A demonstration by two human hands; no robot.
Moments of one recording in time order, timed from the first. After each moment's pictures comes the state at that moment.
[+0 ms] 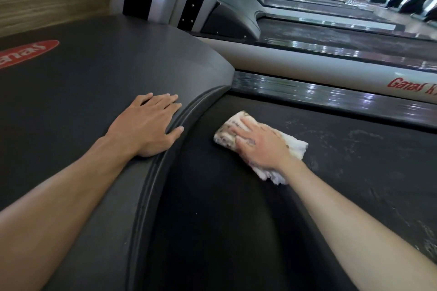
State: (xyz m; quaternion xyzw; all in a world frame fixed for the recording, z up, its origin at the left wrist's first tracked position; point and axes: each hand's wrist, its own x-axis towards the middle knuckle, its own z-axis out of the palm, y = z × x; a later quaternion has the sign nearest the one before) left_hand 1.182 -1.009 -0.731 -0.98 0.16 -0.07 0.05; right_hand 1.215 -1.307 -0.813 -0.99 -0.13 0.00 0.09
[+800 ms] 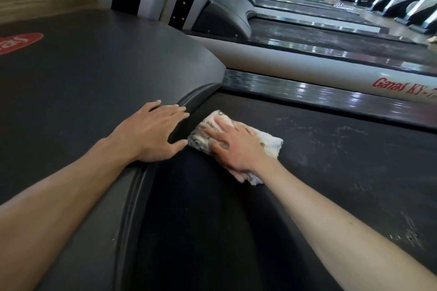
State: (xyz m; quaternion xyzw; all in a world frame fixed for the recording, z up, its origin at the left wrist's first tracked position) left_hand 1.177 -1.029 -0.741 -0.97 0.23 -0.03 0.02; right_hand 1.205 -1.275 -0.812 -0.98 -0.18 0.02 0.09
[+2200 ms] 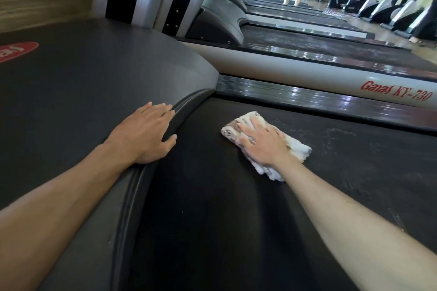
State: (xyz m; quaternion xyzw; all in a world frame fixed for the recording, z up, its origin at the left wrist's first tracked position) left_hand 1.181 -1.029 -0.746 -0.98 0.19 -0.06 0.02; right_hand 1.212 -1.342 -0.809 -0.99 -0.05 -0.01 0.09
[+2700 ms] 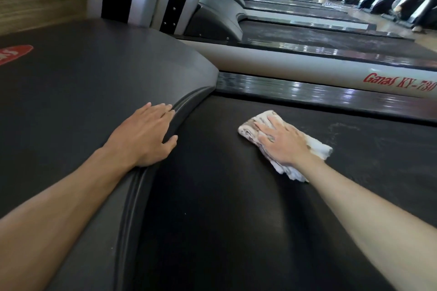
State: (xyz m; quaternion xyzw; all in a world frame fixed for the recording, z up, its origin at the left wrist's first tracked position) left_hand 1.181 -1.031 -0.744 -0.98 0.19 -0.07 0.03; right_hand 1.209 -1.380 -0.812 -1.00 -0.02 -0.01 0.08
